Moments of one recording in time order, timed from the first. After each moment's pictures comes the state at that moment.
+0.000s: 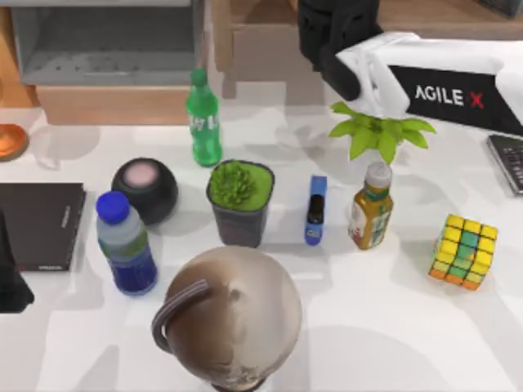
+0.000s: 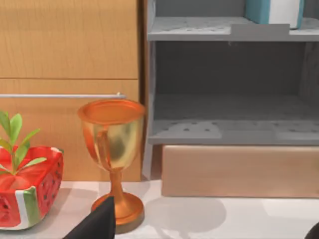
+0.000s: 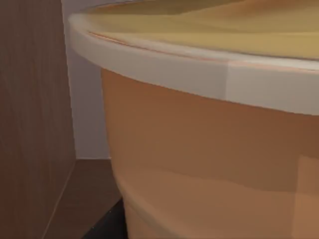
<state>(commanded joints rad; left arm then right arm) 0.00 0.00 0.00 0.00 0.00 0.00 0.54 2.32 1.76 0.57 0.58 0.00</state>
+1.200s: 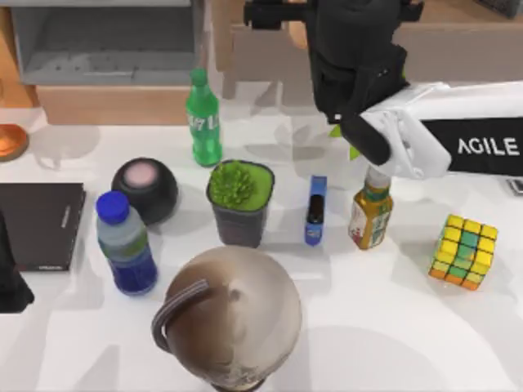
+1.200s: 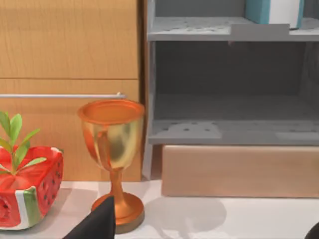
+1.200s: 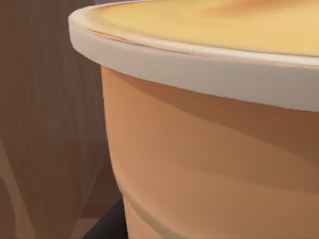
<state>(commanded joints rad) 0.00 0.00 0.00 0.00 0.00 0.00 0.62 2.06 1.34 0.75 0.62 0.04</state>
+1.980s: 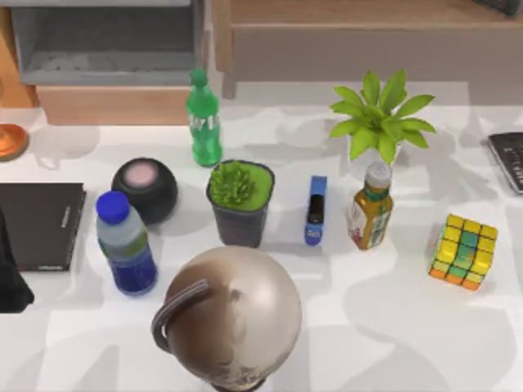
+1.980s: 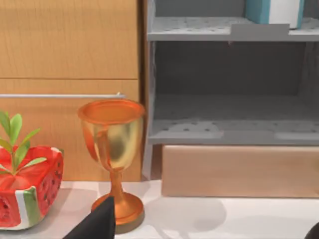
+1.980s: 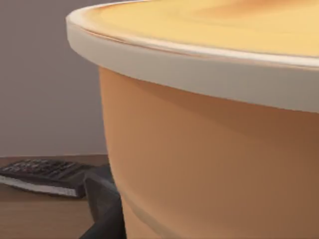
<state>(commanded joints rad) 0.00 0.00 0.00 0.00 0.00 0.00 -0.13 1.92 0.70 1.43 -0.18 0.12</state>
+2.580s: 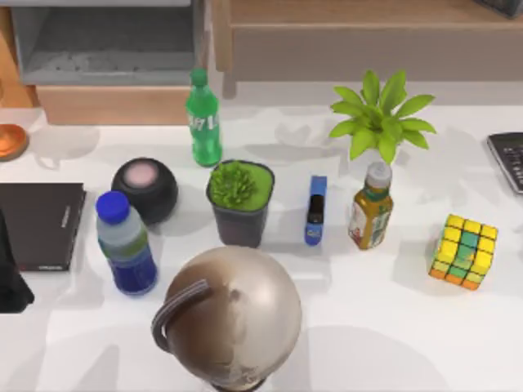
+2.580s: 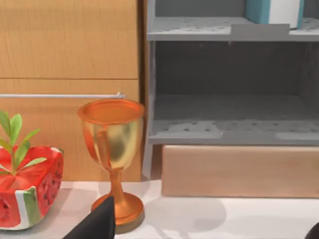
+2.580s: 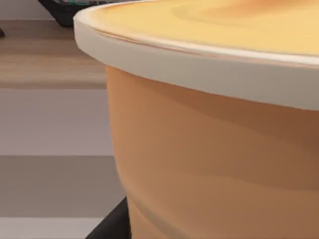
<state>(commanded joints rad) 0.00 0.00 0.00 0.00 0.00 0.00 -0.59 2.03 0.66 1.39 -0.56 0.01</state>
